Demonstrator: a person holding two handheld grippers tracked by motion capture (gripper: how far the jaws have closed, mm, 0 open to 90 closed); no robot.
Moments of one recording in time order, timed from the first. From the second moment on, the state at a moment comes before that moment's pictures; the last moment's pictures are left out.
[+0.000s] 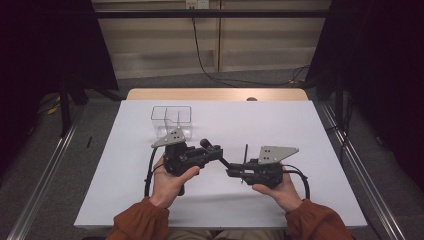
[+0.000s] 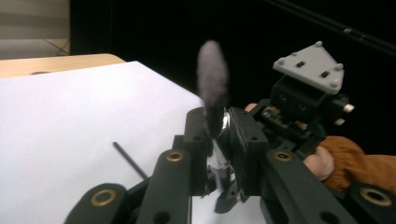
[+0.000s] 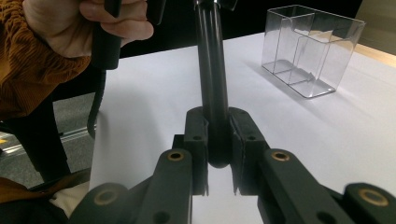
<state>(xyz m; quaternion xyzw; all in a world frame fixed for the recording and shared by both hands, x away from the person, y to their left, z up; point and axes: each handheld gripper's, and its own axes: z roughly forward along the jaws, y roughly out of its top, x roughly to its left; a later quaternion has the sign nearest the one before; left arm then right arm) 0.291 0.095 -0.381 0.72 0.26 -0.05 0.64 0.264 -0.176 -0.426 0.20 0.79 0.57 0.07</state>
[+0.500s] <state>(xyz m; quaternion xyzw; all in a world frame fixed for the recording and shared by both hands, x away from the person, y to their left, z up) 0.288 0.092 -0.375 0.74 0.24 -0.02 0.63 0.266 -0.179 -0.425 0.21 0.78 0.58 0.06</state>
